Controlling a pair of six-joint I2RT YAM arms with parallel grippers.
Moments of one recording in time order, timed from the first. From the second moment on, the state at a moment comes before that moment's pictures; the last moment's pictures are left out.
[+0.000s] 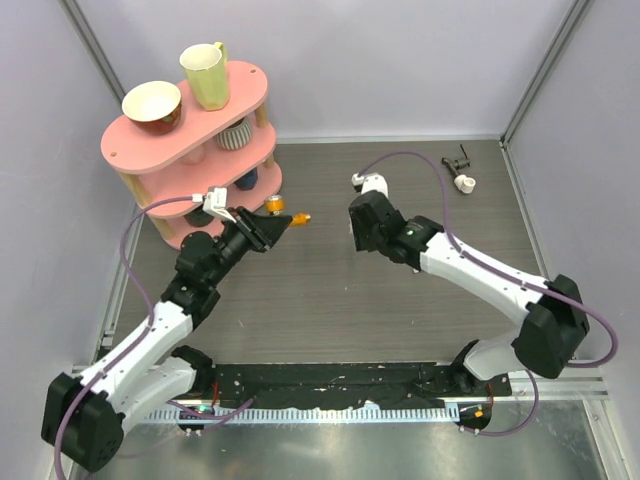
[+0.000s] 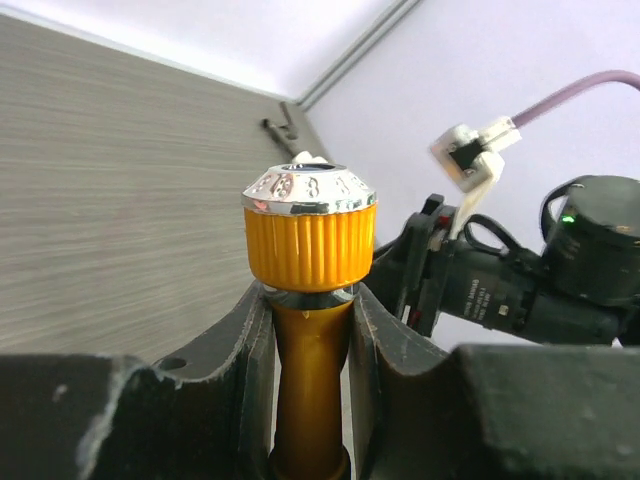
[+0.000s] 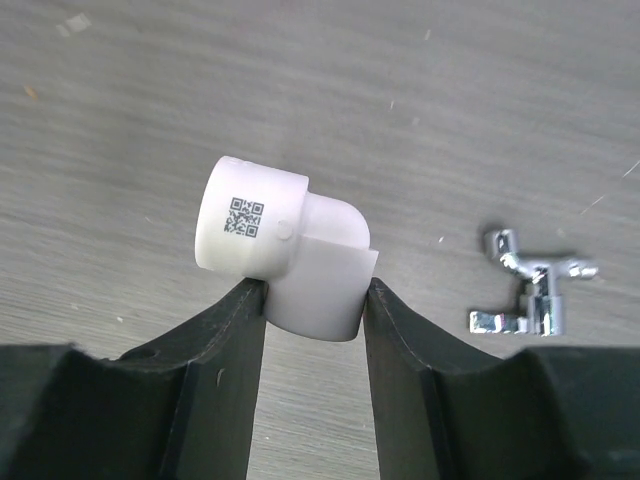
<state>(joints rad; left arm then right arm) -0.47 0.84 0.55 0.34 0.16 -0.72 0.77 1.44 1.12 -0.52 0.41 0.35</state>
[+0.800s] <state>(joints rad) -0.48 1.26 0.58 1.08 0.29 -1.24 0.77 1.33 1.37 -0.60 0.39 0.23</state>
